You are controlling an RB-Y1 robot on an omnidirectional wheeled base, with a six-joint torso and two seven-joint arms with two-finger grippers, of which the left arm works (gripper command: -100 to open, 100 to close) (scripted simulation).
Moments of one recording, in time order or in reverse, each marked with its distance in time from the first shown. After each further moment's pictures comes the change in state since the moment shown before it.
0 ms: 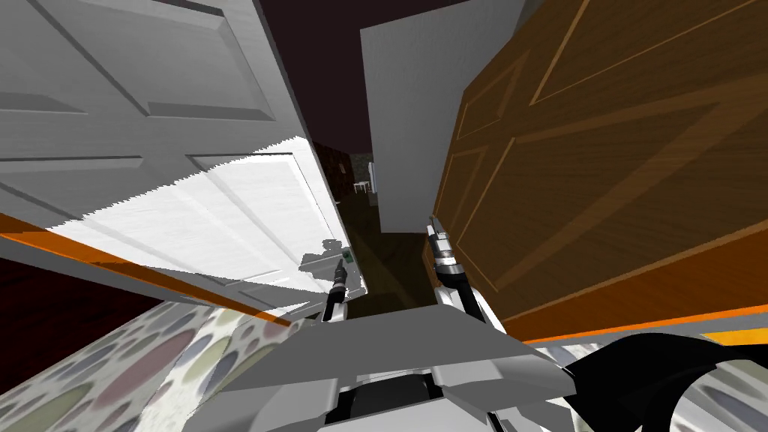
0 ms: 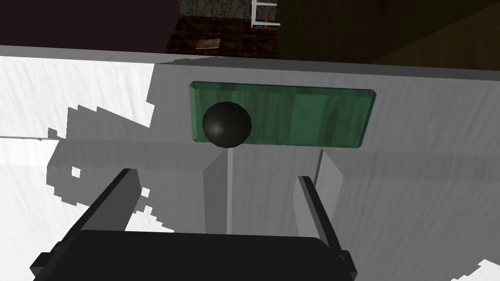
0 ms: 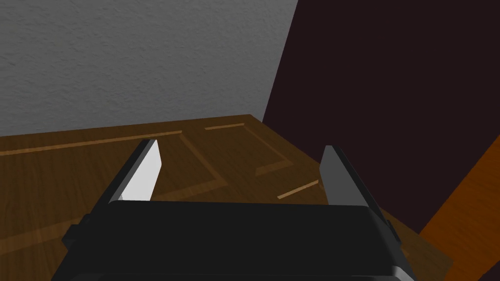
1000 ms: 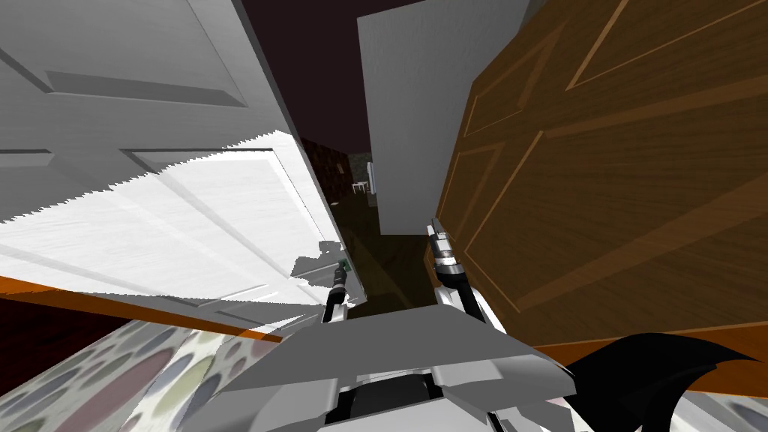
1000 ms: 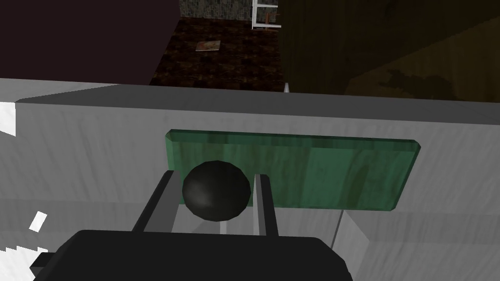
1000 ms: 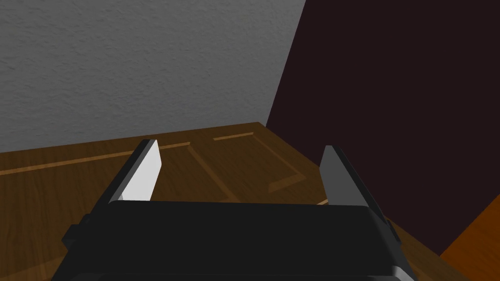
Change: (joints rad) arm 0.004 -0.004 0.007 0.009 0.003 -0.014 -0.005
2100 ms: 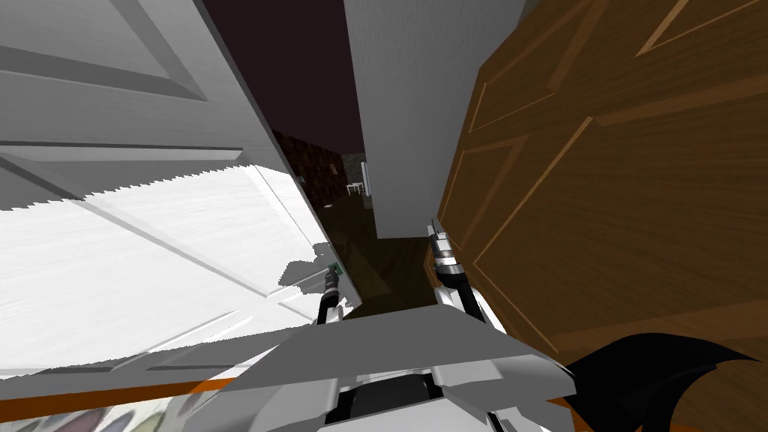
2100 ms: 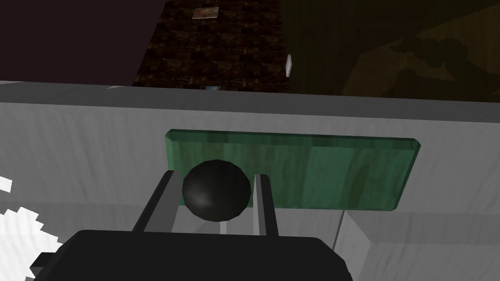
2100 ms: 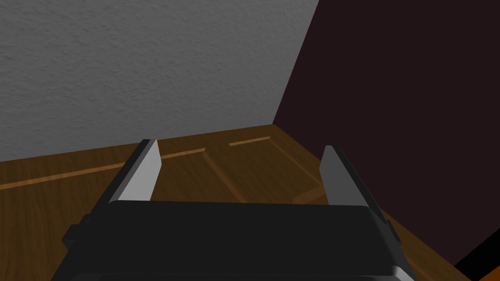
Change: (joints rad) arm 0.047 0.002 0.089 -0.059 0.092 0.027 -0.071
